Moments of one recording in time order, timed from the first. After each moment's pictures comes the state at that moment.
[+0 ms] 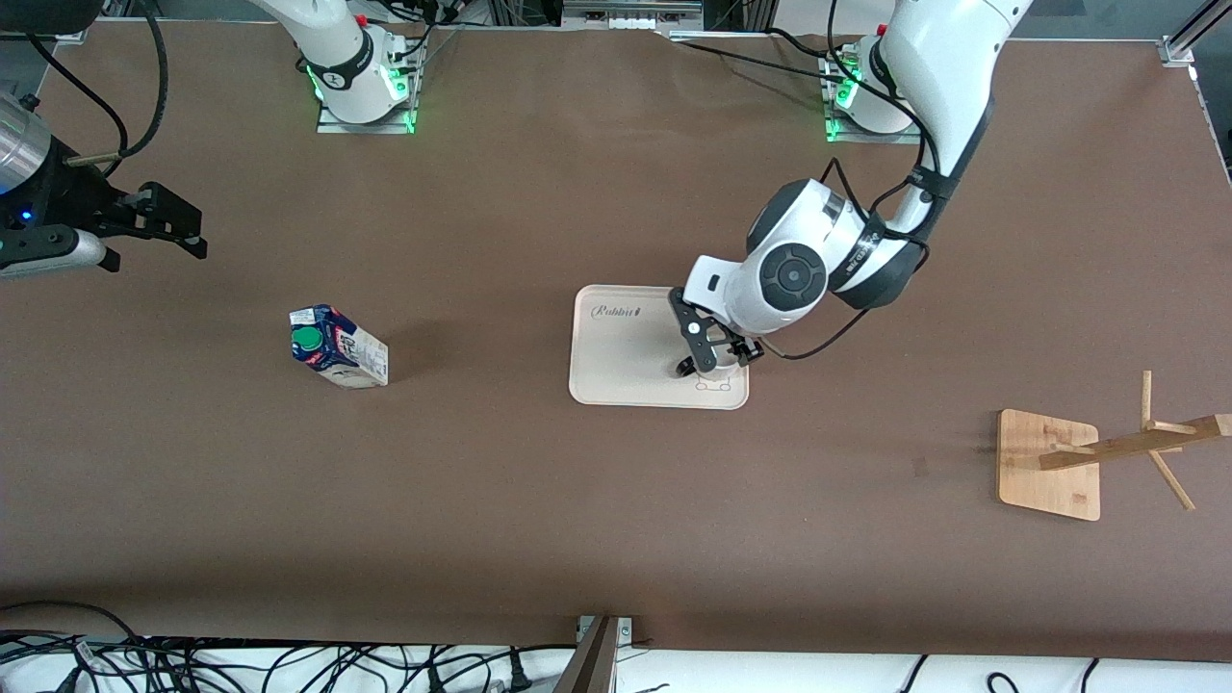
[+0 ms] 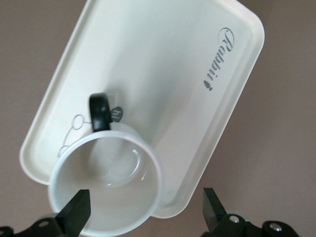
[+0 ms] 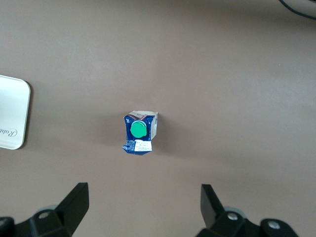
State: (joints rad) left arm -0.31 0.55 -0.28 -1.71 -0.04 2.10 0.59; right arm 0.27 0.05 -0.21 -1.56 0.03 1.65 -0.11
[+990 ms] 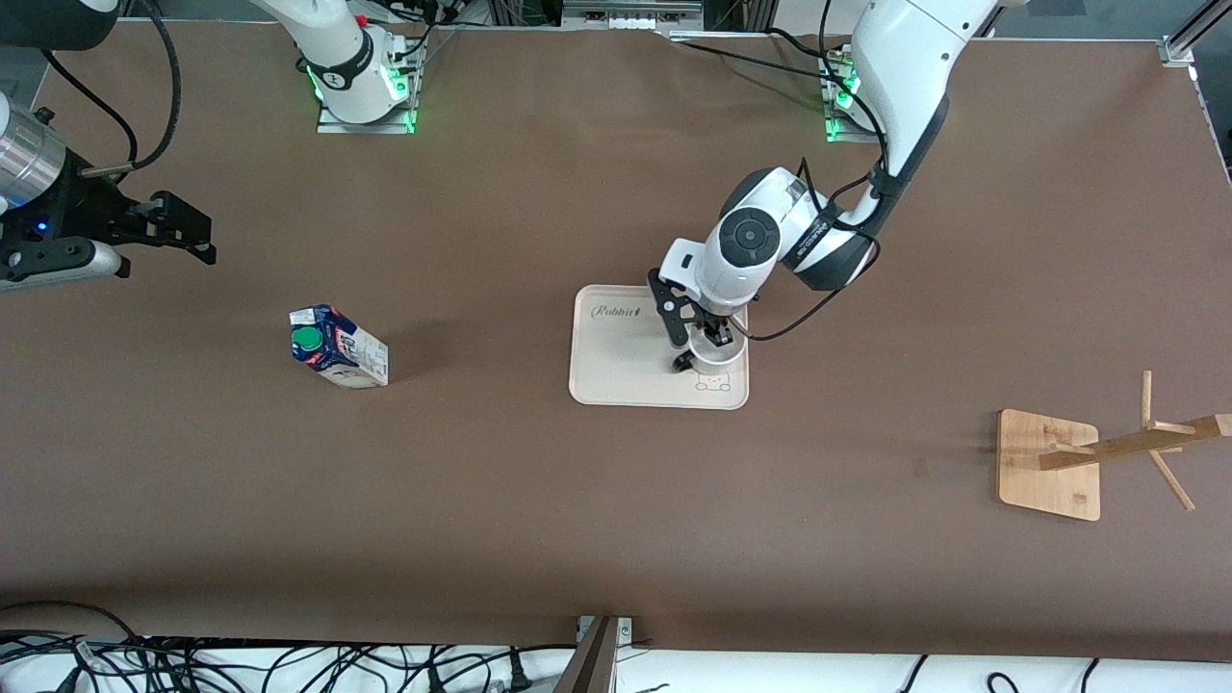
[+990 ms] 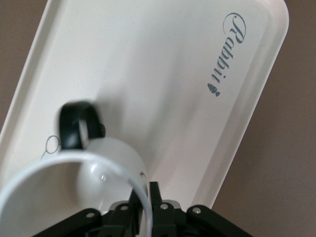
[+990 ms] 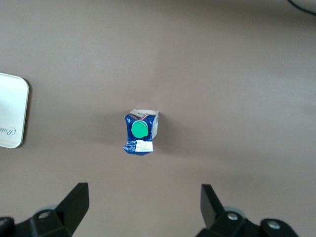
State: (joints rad) left arm -0.36 0.55 -0.28 -1.87 0.07 2.37 0.53; right arm 0.27 0.07 -0.20 -1.56 0.03 1.65 -0.11
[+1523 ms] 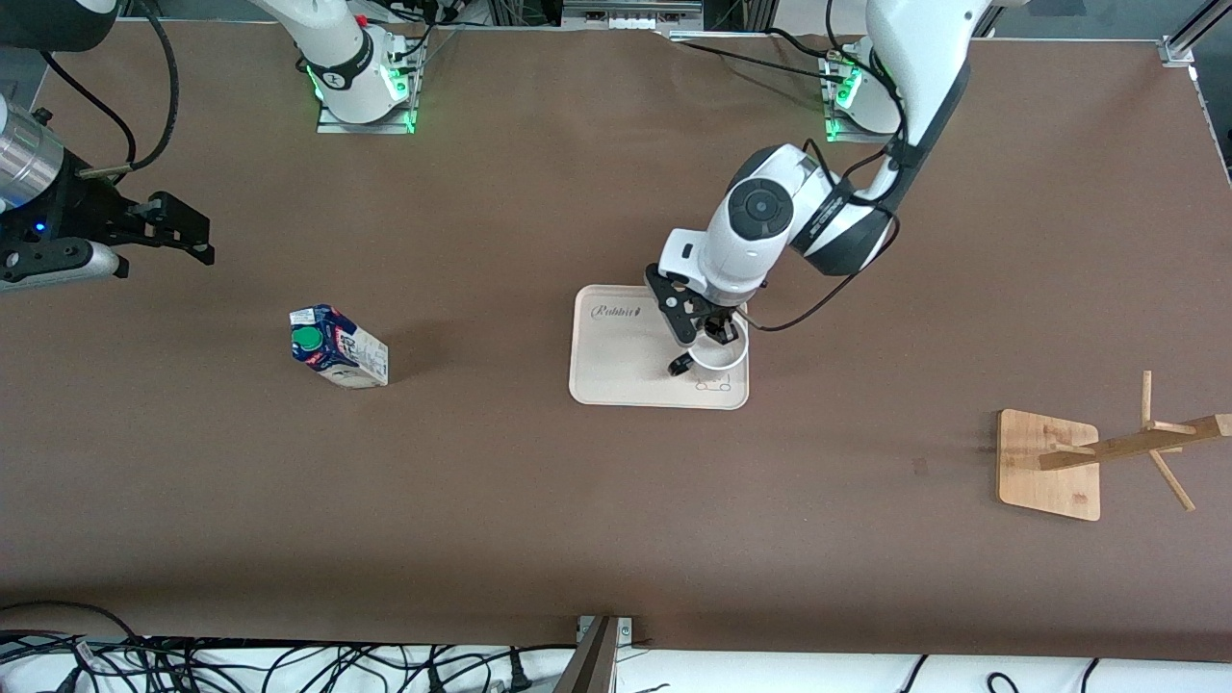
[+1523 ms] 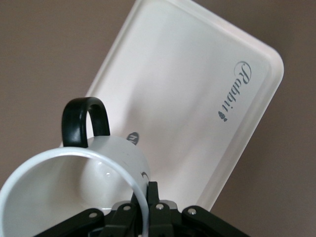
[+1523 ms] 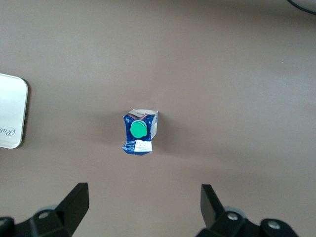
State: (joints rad) left arm -0.34 0.43 -0.28 -1.84 0.07 2.31 0.41; right arm 0.27 0.07 -0.21 -1.56 0.03 1.65 -0.11
